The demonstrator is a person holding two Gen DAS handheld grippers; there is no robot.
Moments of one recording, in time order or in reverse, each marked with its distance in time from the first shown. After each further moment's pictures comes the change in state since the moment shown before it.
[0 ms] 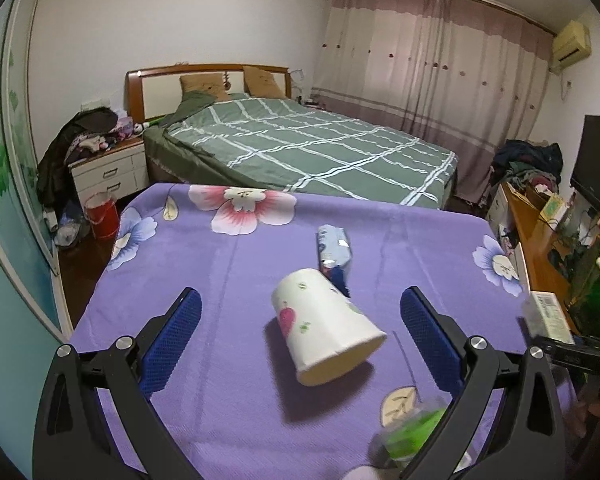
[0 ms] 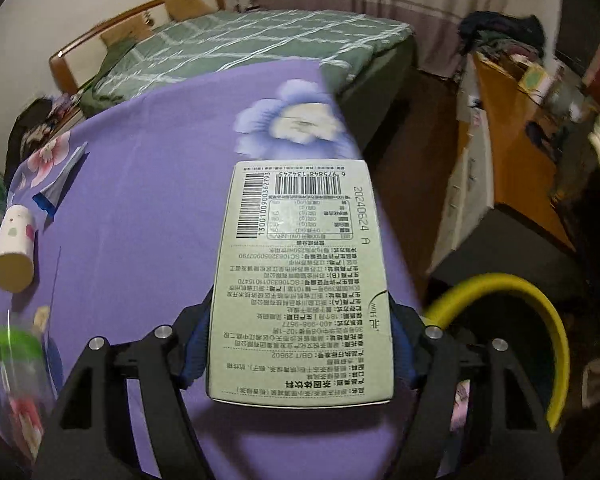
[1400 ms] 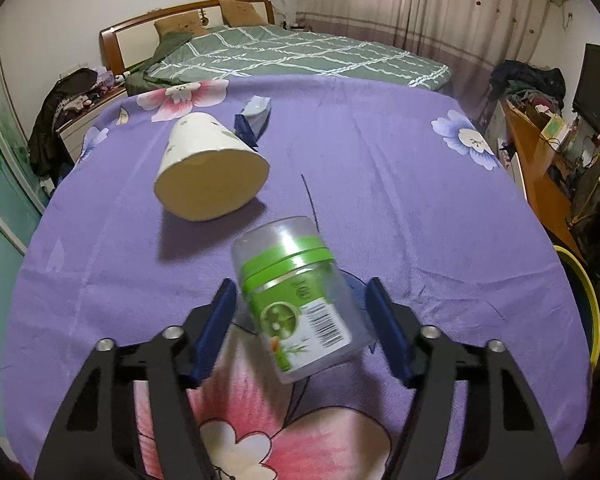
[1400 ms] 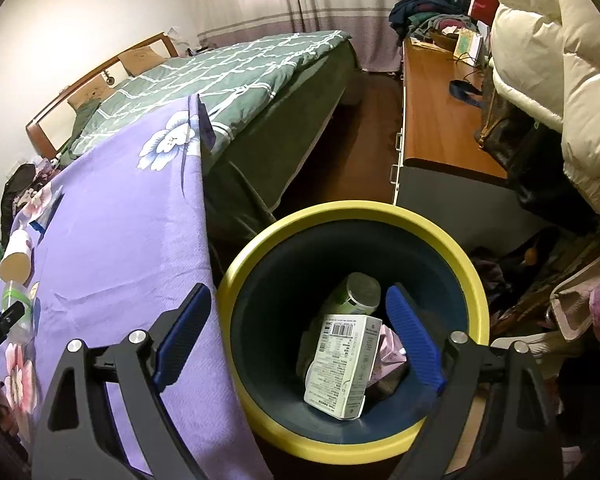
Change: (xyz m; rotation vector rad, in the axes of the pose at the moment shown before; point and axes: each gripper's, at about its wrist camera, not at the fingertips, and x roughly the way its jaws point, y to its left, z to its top) left arm 0.004 -0.101 -0.087 0.082 0.300 0.033; right arm -0.067 -0.139 -0.078 0.192 -0.100 -0.001
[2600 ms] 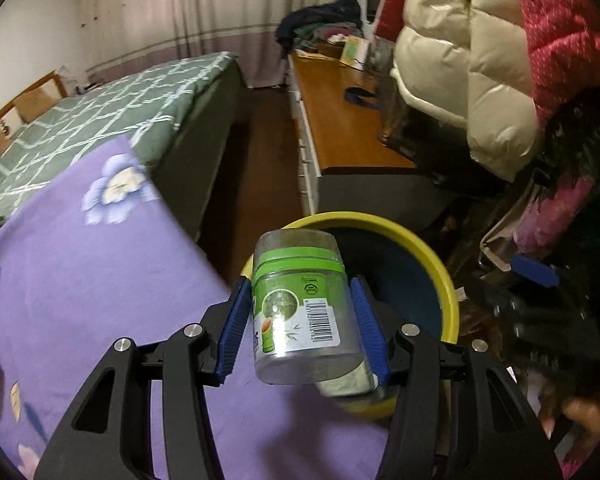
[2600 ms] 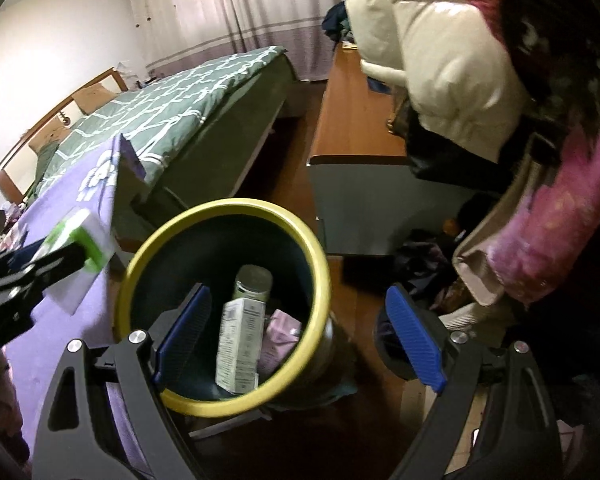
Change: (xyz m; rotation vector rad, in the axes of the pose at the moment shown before) left arm -0.045 -0.328 -0.001 0.568 -0.009 -0.454; right arm -0.052 -0.113 -0.036 0.146 -0.064 -0.128
